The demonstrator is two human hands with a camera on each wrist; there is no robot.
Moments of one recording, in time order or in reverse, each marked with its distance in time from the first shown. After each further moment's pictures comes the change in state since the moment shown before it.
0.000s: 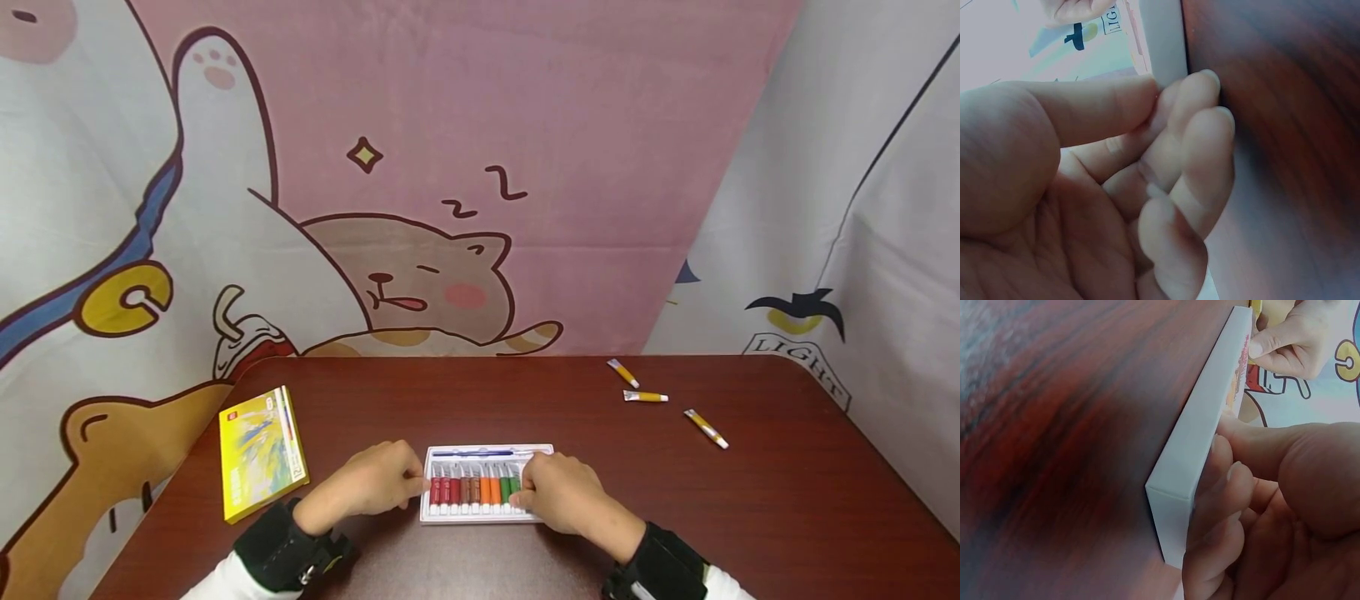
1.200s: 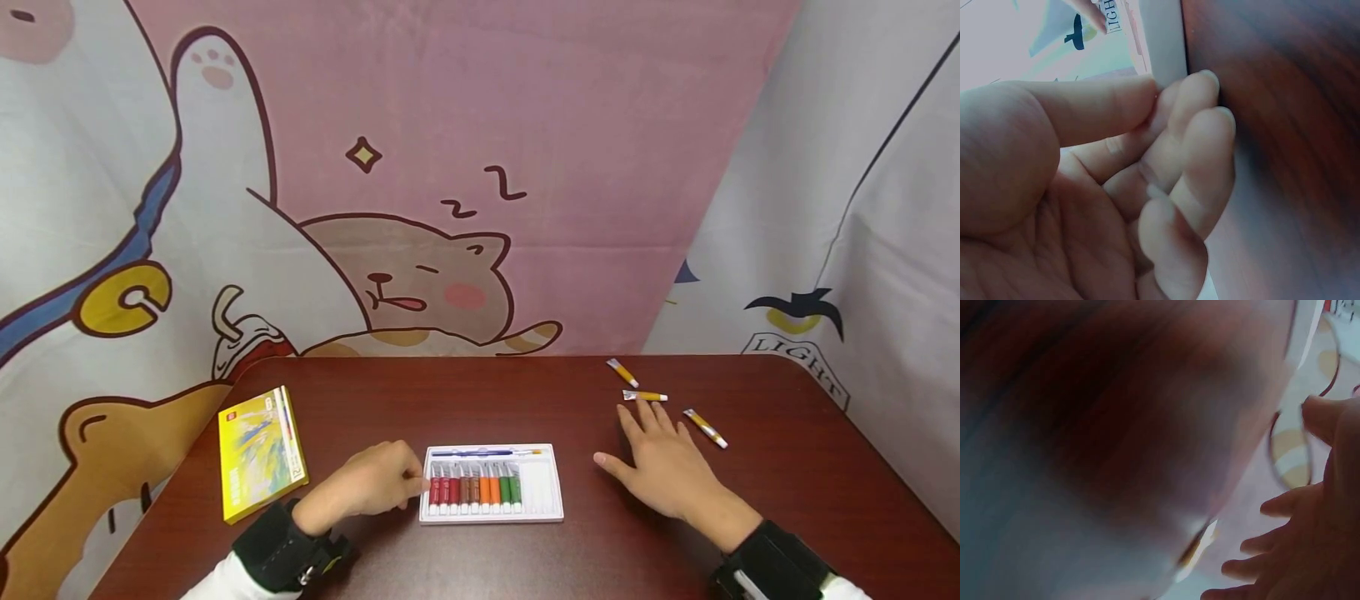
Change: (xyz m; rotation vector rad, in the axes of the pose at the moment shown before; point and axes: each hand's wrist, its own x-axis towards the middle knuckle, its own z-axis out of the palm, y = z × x) left_hand 0.000 -0.001 0.000 -0.017 -0.007 -0.008; right_hand -0.027 0.113 -0.041 -0.352 0.252 0.082
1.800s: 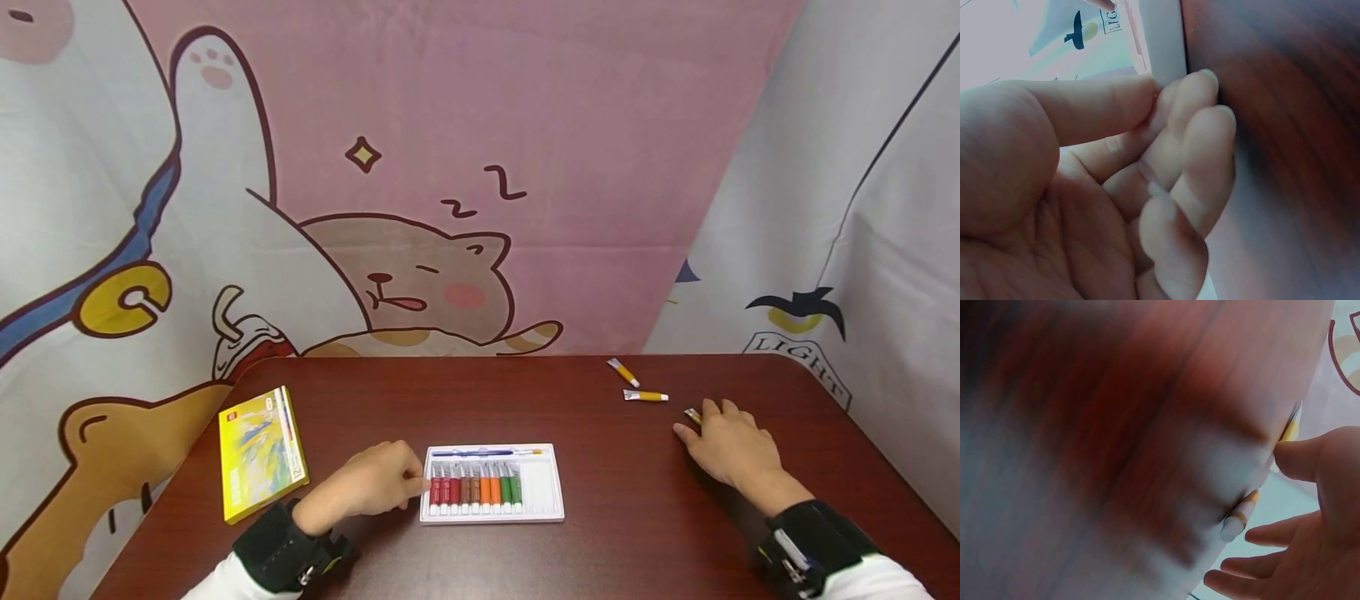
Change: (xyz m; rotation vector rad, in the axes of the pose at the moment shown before) left_hand -0.001 0.001 0.000 0.007 0.008 0.013; right_hand 0.002 0.092 -0.004 -0.015 -0.104 0.318
